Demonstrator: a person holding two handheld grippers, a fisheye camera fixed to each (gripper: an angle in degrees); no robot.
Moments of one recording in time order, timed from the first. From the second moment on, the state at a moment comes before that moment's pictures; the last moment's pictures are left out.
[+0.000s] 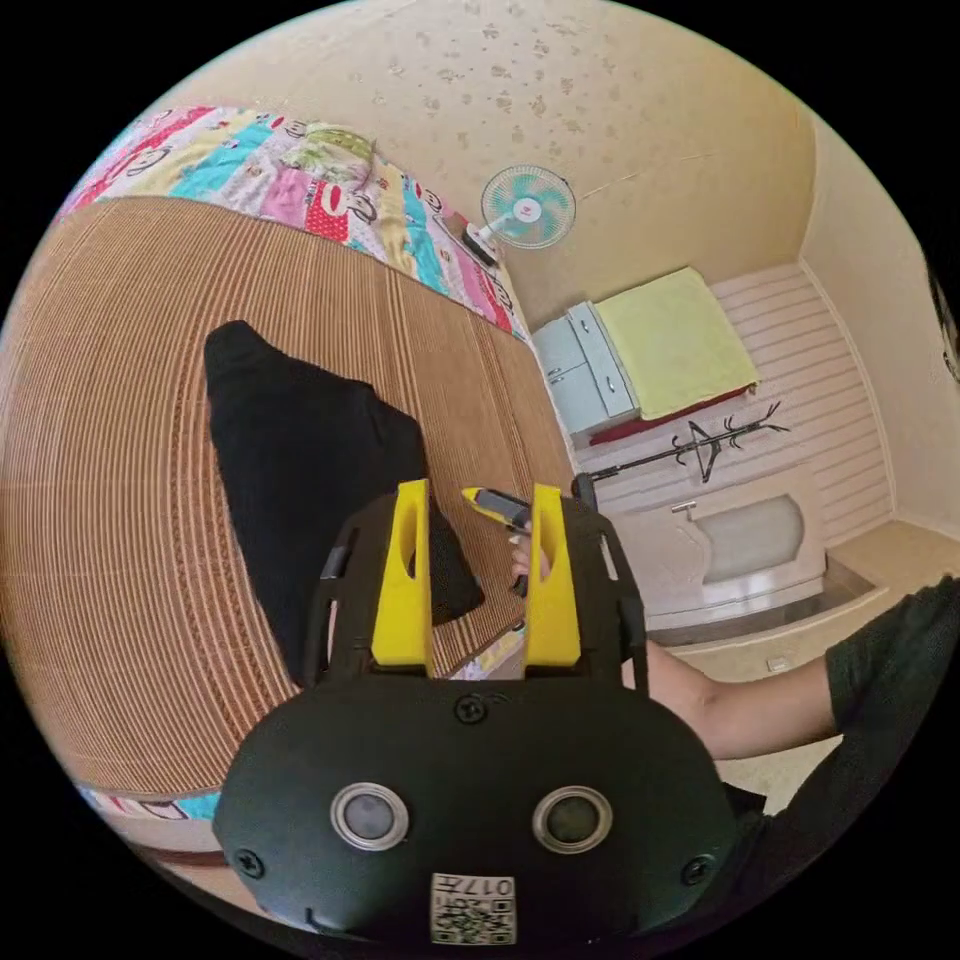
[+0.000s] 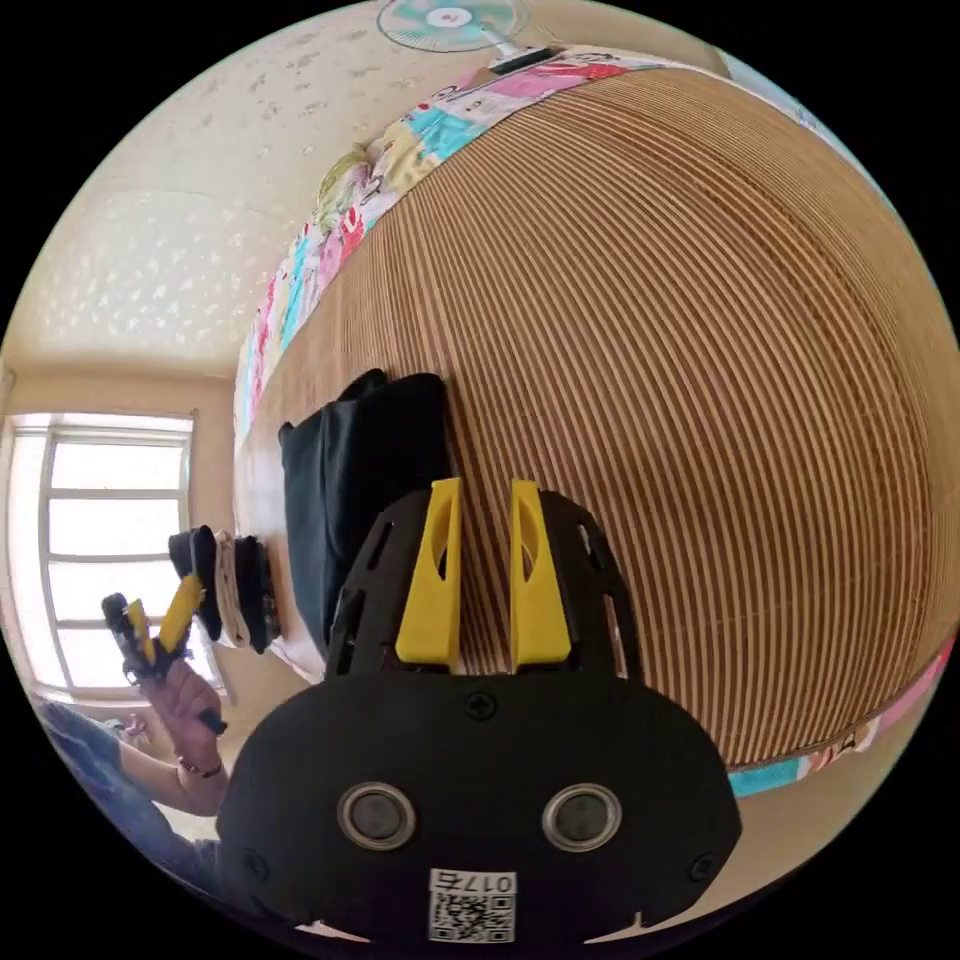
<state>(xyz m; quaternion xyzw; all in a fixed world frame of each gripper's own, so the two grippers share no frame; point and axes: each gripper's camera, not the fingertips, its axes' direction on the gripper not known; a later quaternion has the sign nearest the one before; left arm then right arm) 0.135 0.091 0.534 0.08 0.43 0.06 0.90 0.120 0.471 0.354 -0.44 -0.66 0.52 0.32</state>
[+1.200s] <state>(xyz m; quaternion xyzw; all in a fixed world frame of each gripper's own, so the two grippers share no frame) 0.552 0.045 0.574 -0.21 0.52 0.33 0.76 0.373 0.715 0.391 -0.61 -0.50 0.44 0.43</state>
